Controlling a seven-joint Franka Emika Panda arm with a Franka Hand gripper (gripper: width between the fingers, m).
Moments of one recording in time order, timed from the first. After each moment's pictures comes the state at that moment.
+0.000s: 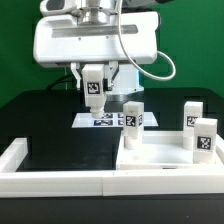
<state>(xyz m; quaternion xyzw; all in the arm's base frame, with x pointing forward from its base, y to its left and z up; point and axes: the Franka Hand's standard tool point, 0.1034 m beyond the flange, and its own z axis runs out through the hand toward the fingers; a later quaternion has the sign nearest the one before) 0.565 -0.062 0.128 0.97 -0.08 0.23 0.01</state>
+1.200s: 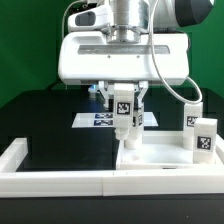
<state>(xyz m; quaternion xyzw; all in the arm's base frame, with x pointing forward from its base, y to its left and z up) 0.595 -0.021 0.106 0.97 -0.01 0.25 0.02</state>
